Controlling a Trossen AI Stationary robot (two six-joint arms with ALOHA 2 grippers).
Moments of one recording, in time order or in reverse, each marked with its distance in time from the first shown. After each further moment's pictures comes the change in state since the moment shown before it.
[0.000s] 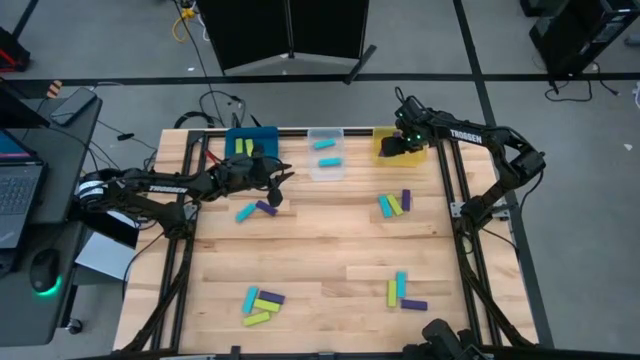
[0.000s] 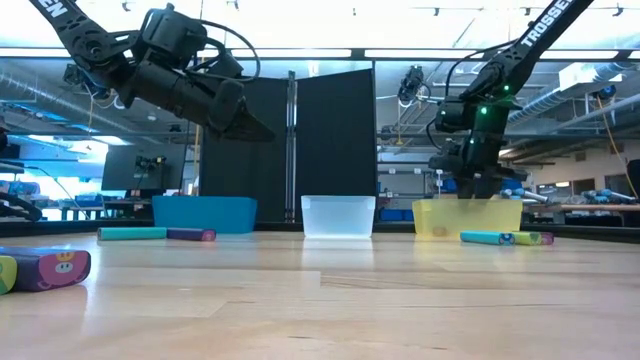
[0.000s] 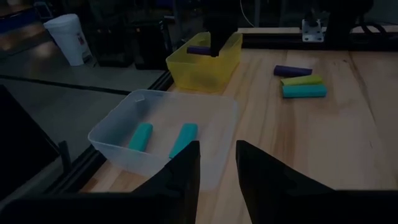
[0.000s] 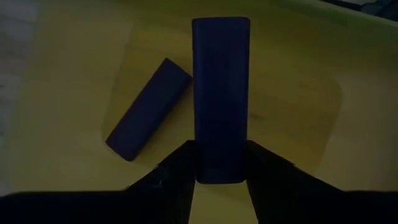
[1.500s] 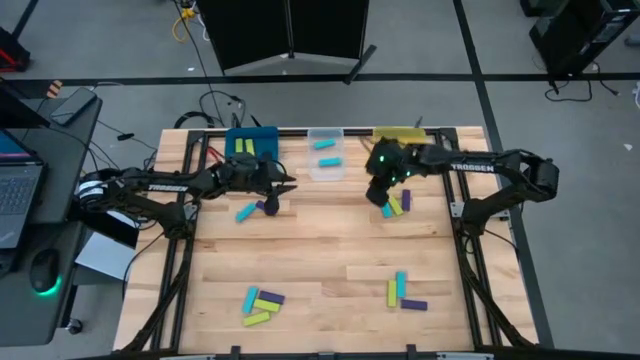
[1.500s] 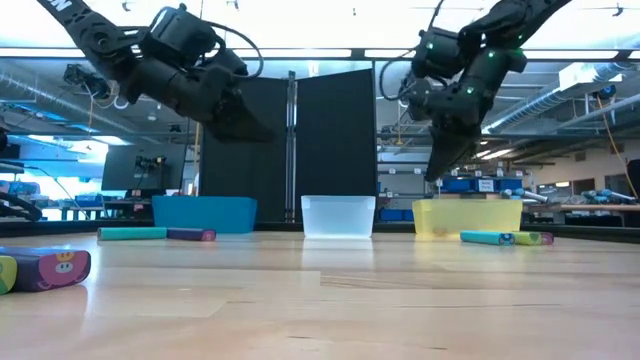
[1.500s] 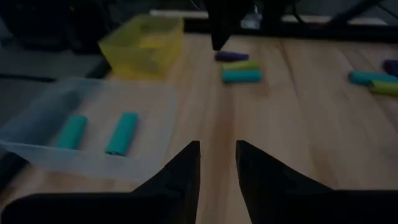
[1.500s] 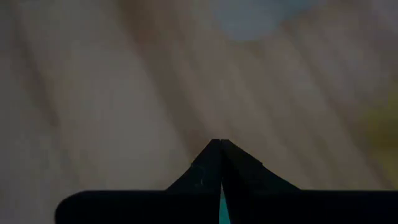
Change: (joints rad) left arm 0.000 -0.004 0.055 -0.166 0.239 -0.026; right arm 0.558 -0.182 -0.063 0.051 -0.104 -0.260
